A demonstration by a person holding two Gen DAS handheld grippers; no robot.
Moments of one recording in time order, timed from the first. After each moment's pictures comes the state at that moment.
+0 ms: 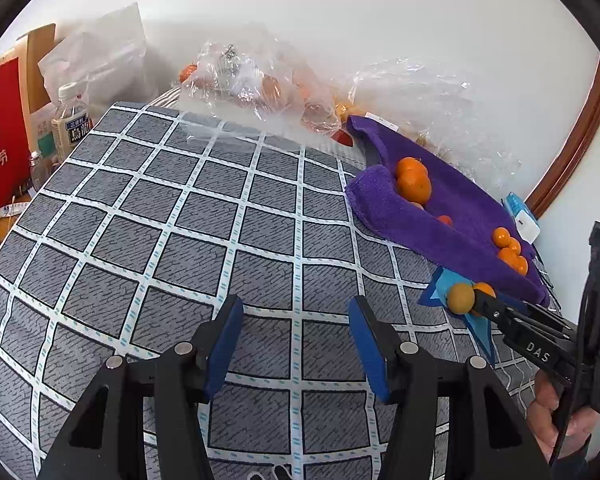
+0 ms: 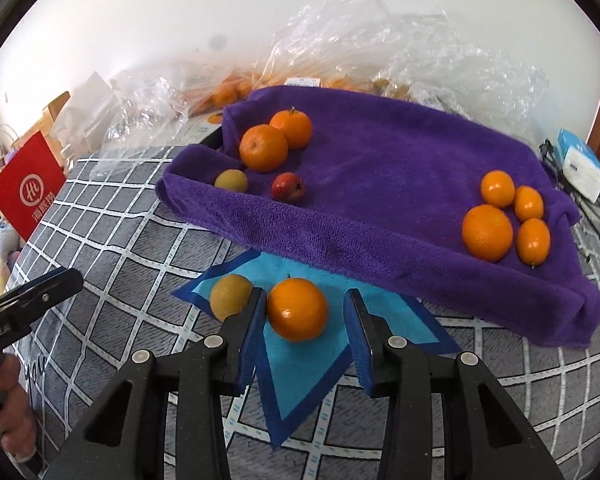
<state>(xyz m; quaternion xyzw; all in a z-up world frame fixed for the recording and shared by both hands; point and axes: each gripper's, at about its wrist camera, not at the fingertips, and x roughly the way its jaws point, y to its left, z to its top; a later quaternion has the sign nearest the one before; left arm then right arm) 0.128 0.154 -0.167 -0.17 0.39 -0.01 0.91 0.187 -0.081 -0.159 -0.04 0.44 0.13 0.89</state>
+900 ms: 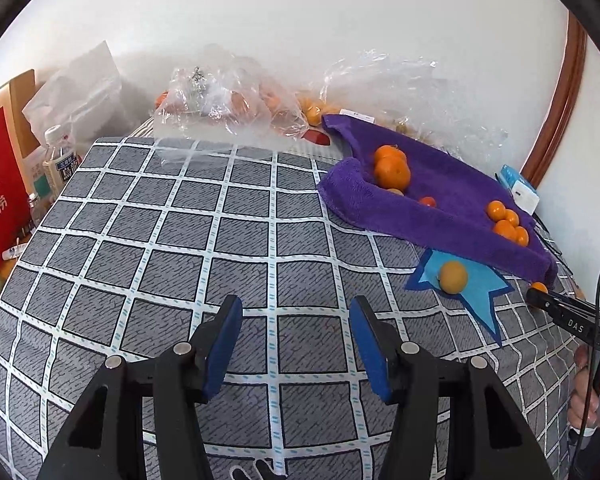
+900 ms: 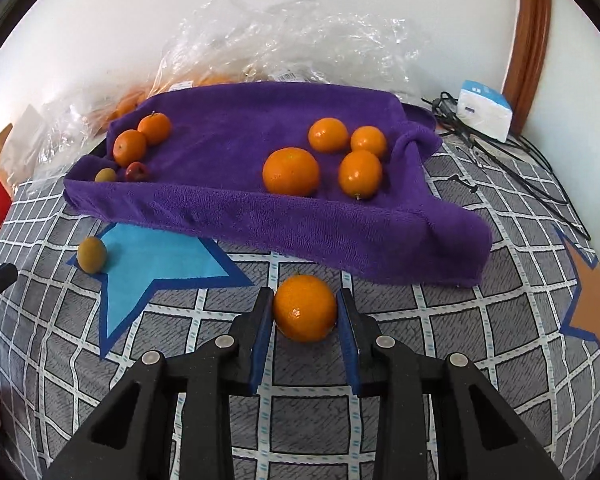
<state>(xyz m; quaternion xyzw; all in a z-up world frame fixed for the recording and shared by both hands) 0.122 0.131 -0.162 -0.10 0.37 -0.02 0.92 0.165 -0.196 -0.159 -0.02 0.44 0.02 0.90</state>
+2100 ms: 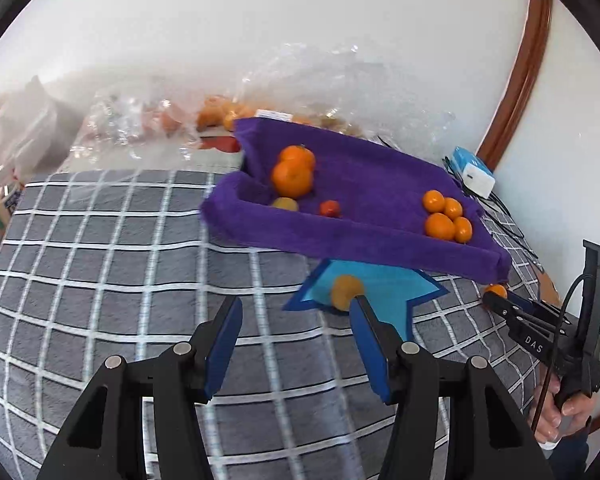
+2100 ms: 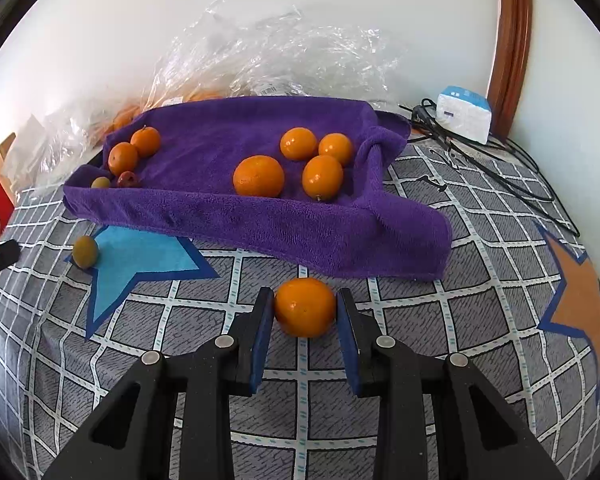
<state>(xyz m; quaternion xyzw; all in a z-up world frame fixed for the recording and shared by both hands) 0.144 0.053 -0.128 -0.09 0.38 -0.09 0.91 0.150 -0.222 -0.153 -0.01 0.41 0.02 0.91</state>
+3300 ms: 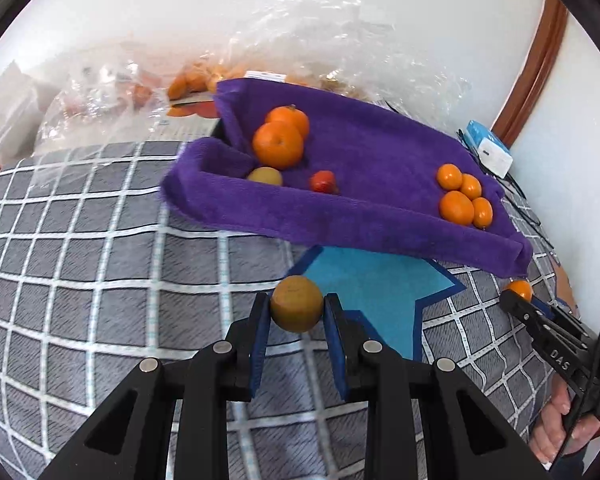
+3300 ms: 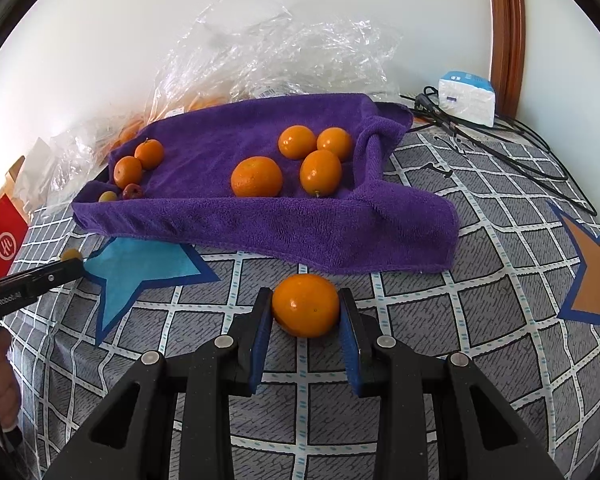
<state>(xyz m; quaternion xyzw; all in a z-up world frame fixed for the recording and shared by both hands) 0.173 0.037 -0.148 -0.08 0.43 -0.08 0.89 0.151 -0.233 -0.158 0.04 0.41 0.04 0.91</state>
